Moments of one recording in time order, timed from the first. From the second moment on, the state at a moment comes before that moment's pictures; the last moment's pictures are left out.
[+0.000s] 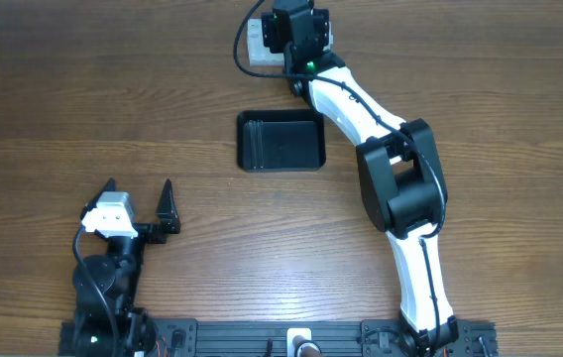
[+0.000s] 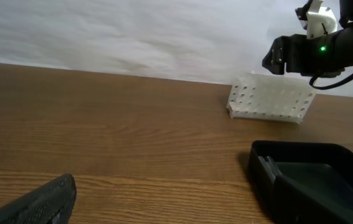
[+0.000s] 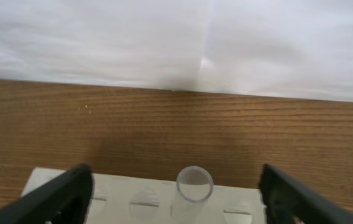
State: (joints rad) left arm -0.04 0.04 0.01 -0.07 0.02 -0.12; right arm 0.43 2.33 1.83 0.00 0.32 0.17
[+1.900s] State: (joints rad) left arm -0.04 0.04 0.01 -0.07 0.02 -0.12; right arm 0.41 2.38 1.83 0.06 0.34 0.16
